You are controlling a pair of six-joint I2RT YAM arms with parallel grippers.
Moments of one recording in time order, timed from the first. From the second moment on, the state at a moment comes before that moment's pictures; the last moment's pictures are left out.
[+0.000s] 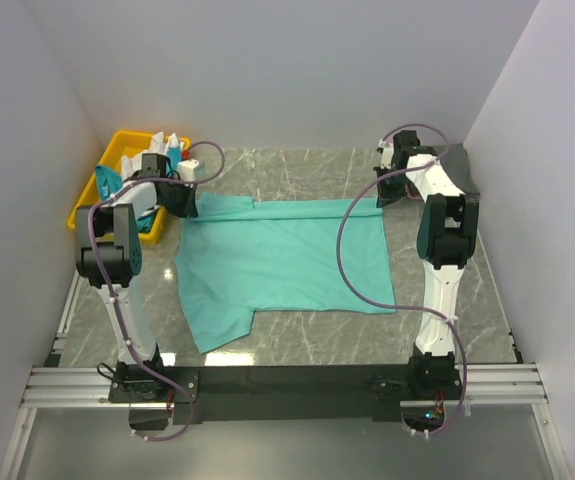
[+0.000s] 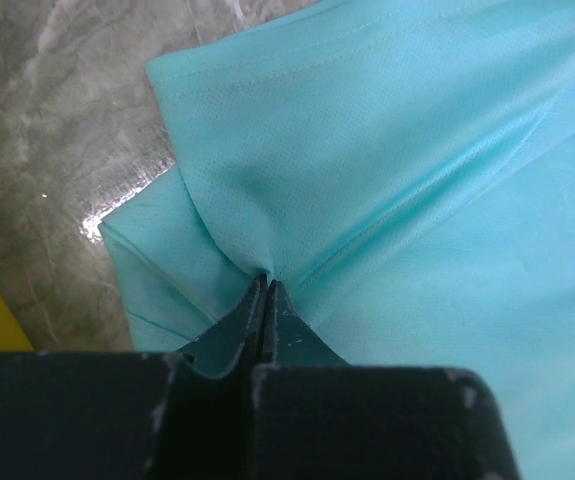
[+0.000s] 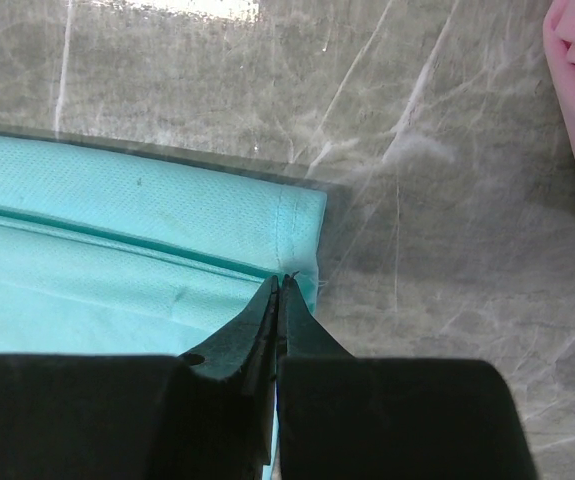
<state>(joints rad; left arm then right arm) 0.05 2.06 1.46 -0.41 0.47 0.38 0.00 2.32 1.98 -0.85 -0.18 -0.09</state>
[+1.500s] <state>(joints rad) 0.06 1.96 1.34 -0.49 0.49 0.43 0.00 2.27 1.88 -0.82 -0.18 -0.13</state>
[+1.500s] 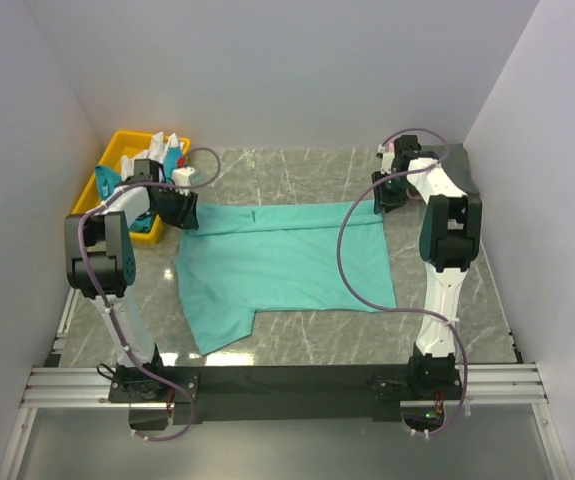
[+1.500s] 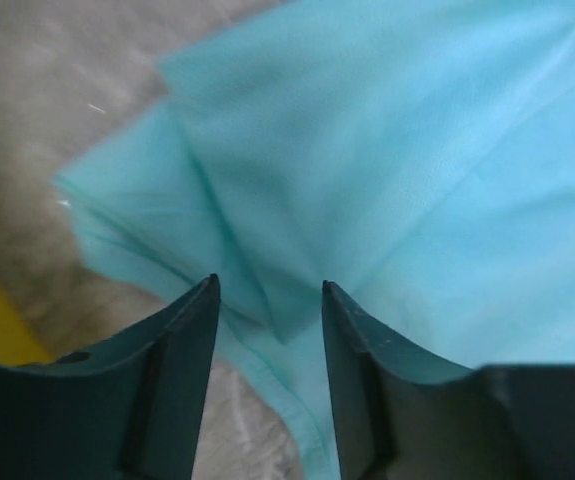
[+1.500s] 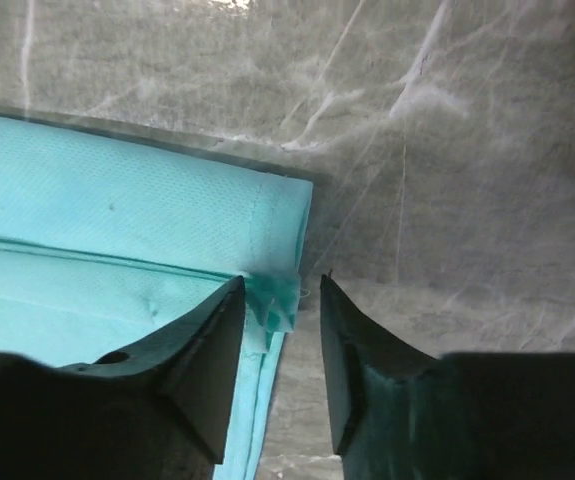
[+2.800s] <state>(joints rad) 0.01 2.21 1.70 -0.46 0.48 0.33 0.08 2.33 2.07 -0.85 -0.23 -0.08</state>
